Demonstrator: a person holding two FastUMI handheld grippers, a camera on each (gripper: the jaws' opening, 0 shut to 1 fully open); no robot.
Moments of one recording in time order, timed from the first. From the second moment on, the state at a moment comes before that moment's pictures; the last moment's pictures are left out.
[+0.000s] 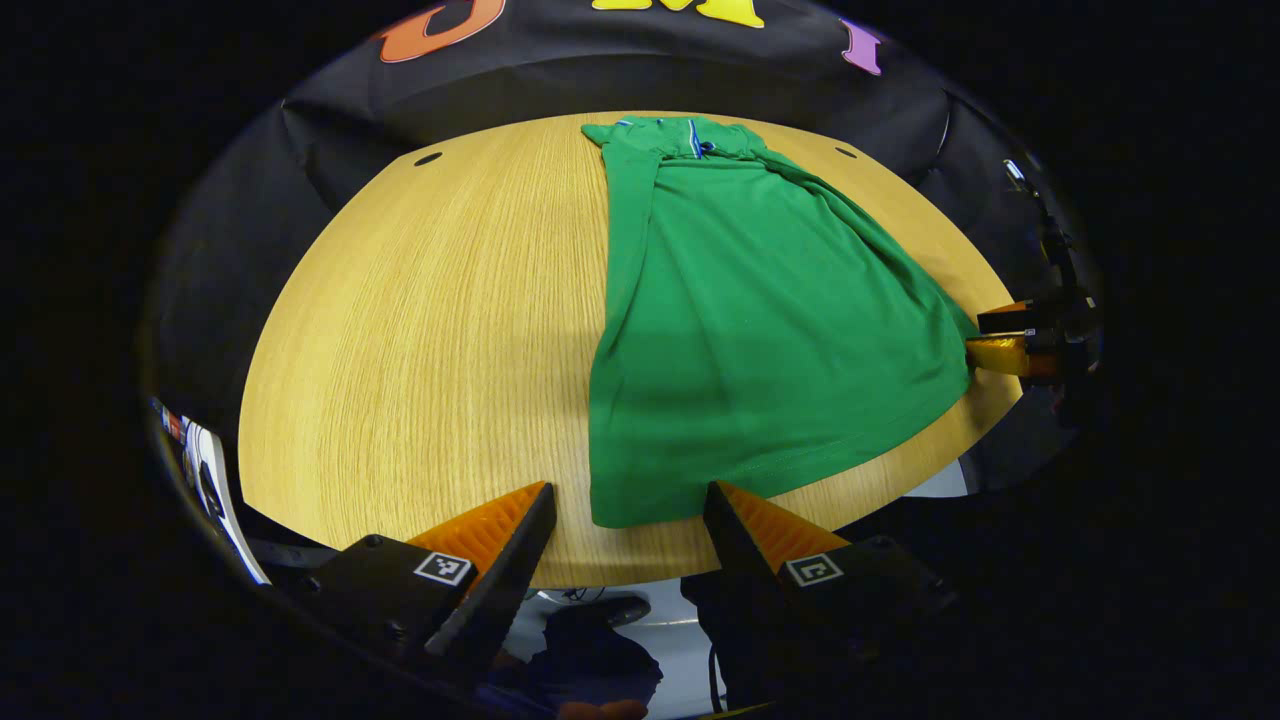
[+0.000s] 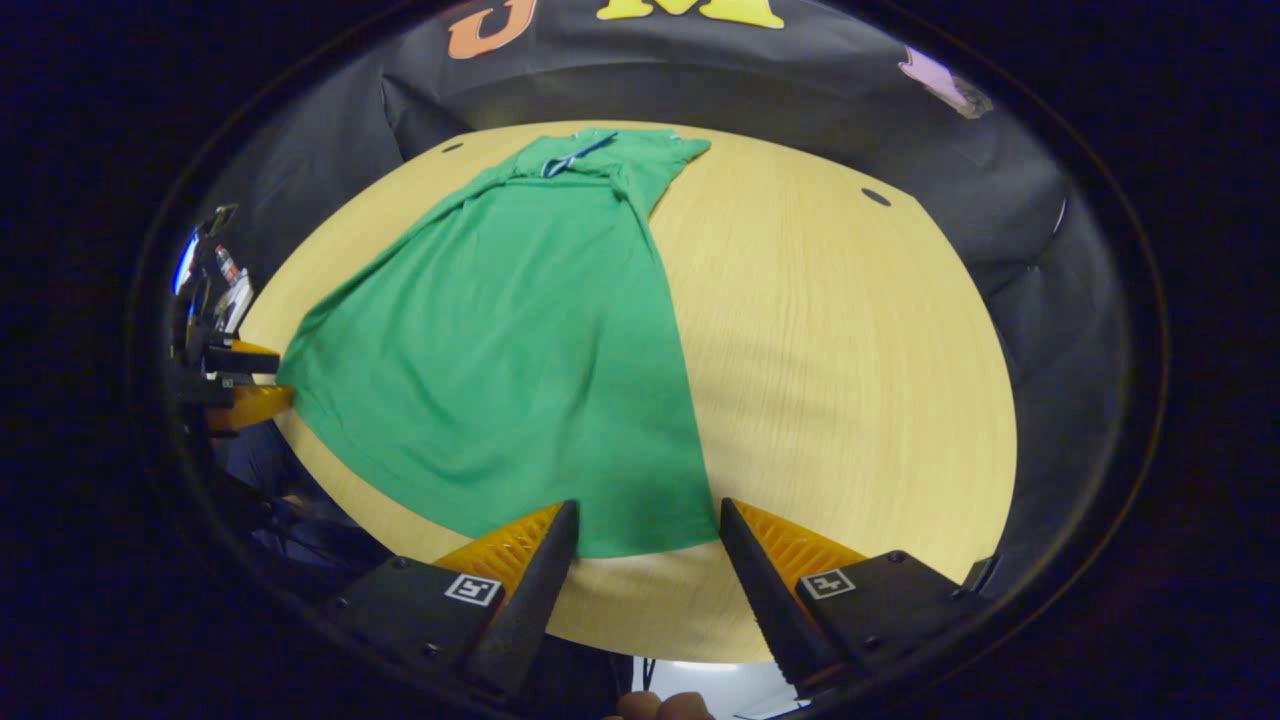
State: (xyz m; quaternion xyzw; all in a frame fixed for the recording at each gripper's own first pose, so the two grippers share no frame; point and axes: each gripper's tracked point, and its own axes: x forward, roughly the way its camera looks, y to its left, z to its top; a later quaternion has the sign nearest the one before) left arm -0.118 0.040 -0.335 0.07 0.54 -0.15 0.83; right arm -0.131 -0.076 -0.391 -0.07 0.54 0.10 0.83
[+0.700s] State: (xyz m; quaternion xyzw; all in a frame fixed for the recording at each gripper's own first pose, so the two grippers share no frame) left arm -0.110 0.023 -0.336 0.06 0.51 -0.14 0.84; right arm -0.125 -0.071 -0.388 -0.02 0.57 0.09 0.82
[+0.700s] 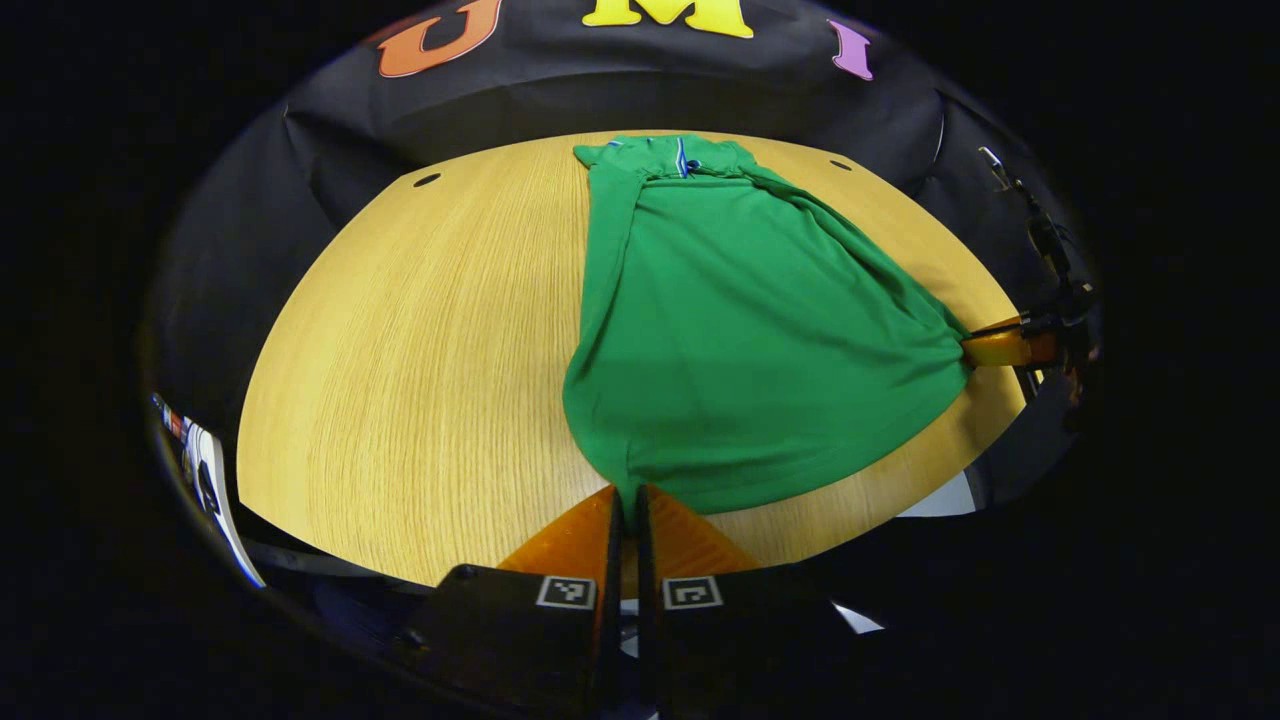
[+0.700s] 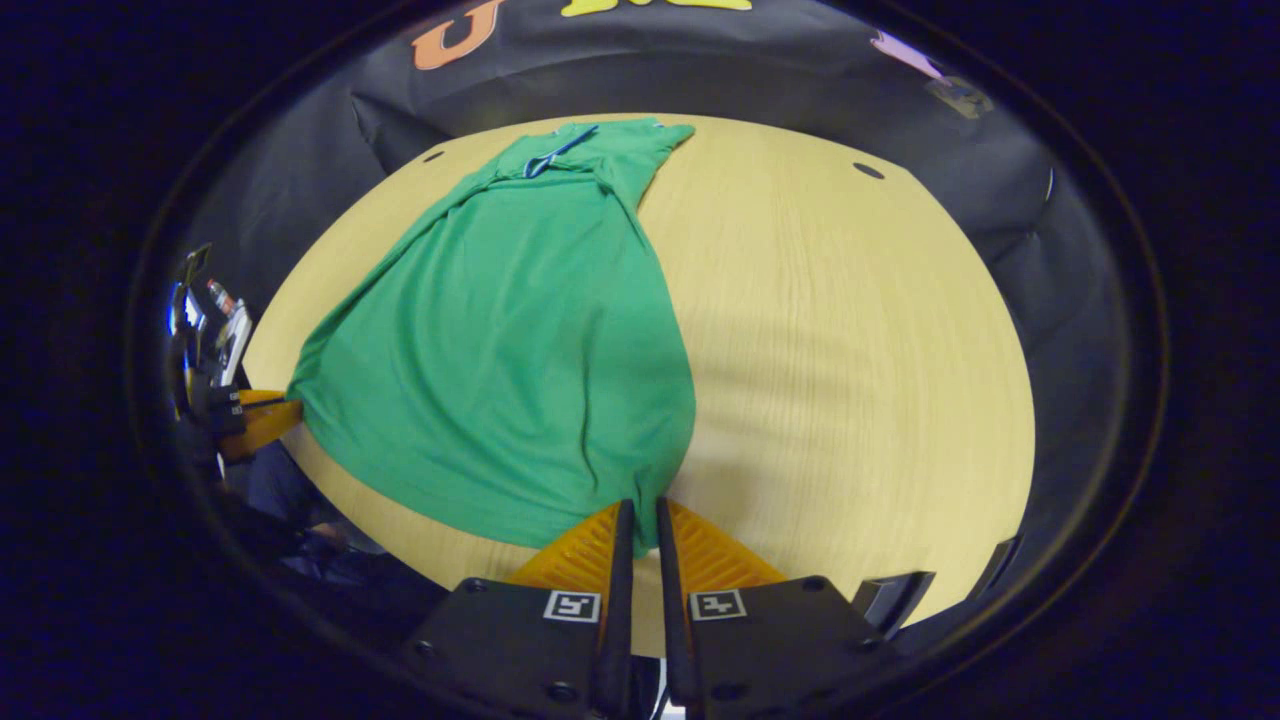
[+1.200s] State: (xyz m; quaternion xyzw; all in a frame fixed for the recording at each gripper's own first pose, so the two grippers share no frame) left arm -0.091 0.012 -0.313 0.00 0.48 -0.18 0.86; right arm -0.117 -0.065 -0.351 0.07 0.57 0.09 0.82
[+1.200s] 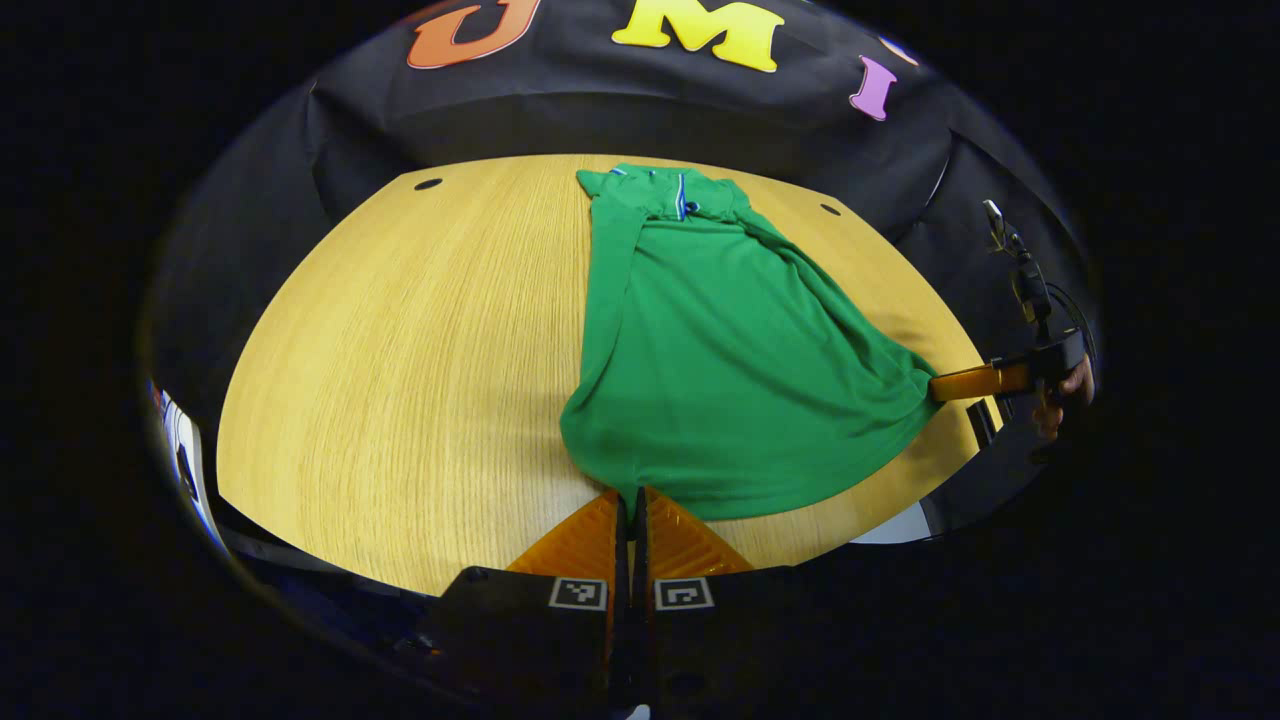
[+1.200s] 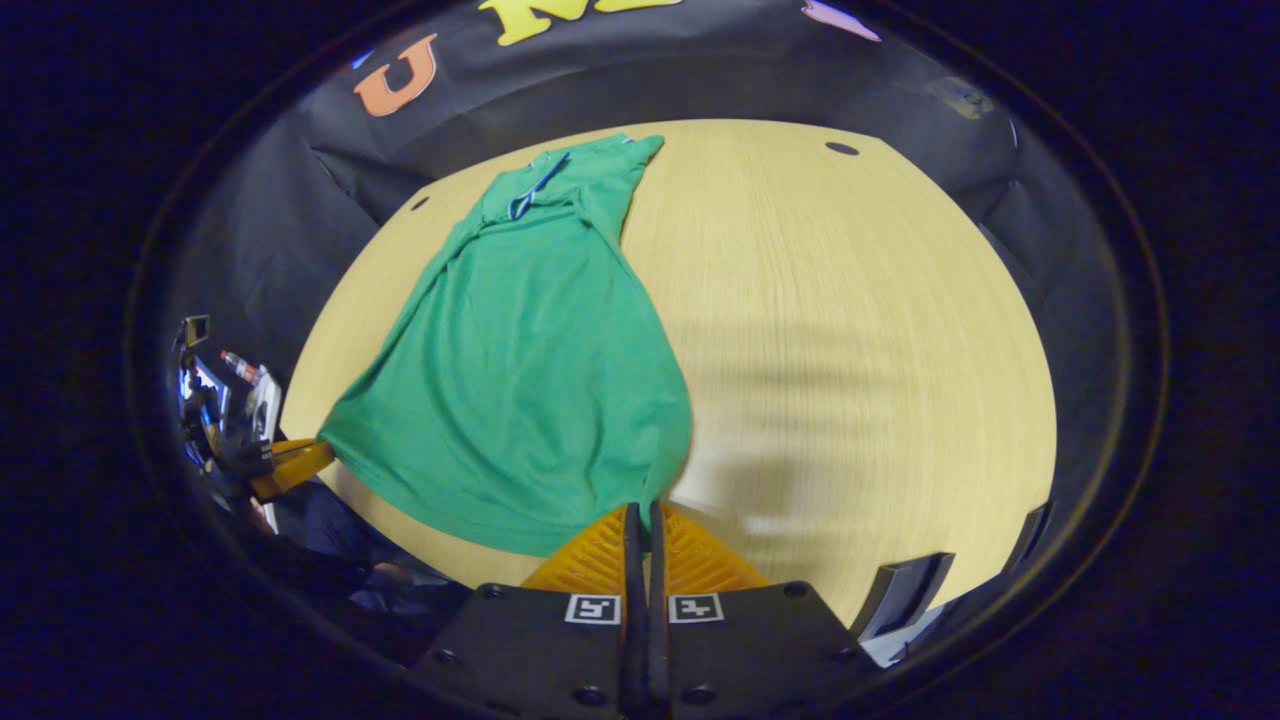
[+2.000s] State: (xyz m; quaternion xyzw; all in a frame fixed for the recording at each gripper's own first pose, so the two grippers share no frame) left arm 0.019 -0.008 -0.200 0.00 0.35 -0.22 0.91; right arm -0.018 -0.063 -0.251 0.13 0.49 0.11 0.86
